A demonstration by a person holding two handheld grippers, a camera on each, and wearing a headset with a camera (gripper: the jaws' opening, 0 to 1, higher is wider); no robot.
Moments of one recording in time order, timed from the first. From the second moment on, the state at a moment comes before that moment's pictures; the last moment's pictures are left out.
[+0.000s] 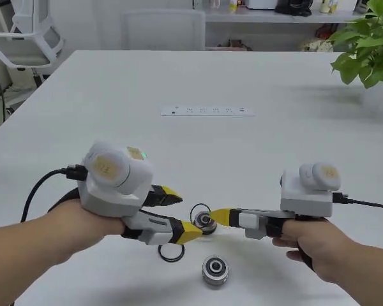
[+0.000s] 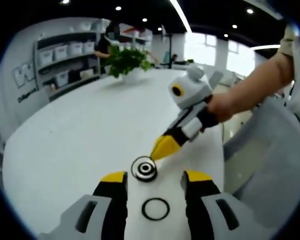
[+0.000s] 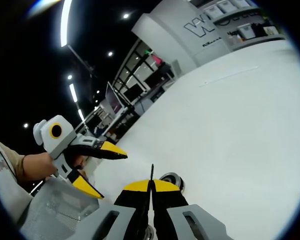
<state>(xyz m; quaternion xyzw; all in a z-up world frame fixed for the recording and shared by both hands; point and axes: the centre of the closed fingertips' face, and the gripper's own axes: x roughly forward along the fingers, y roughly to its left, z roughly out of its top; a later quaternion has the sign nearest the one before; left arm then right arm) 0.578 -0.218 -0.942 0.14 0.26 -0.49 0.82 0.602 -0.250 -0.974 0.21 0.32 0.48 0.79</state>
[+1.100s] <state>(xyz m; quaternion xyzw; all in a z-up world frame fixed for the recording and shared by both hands) 0.559 -0.163 -0.929 0.12 0.26 -0.45 0.84 0.588 -0.222 -0.948 0.21 0.31 0.52 0.76</state>
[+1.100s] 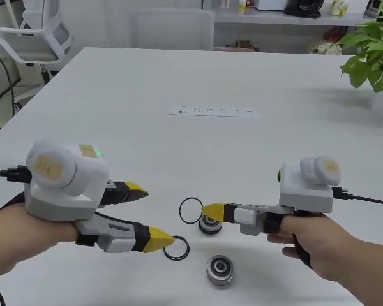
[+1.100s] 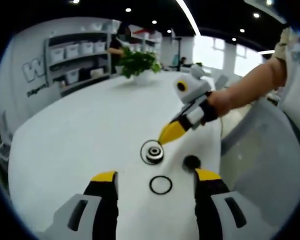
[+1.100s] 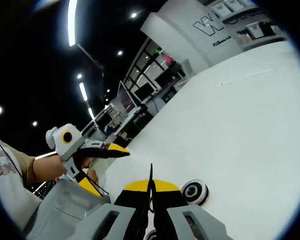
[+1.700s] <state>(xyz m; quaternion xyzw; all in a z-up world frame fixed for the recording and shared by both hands) 0.542 -0.145 -0.934 0.12 0.27 -0.44 0.85 0.575 -0.206 -0.958 0.20 0.33 0.54 0.74</state>
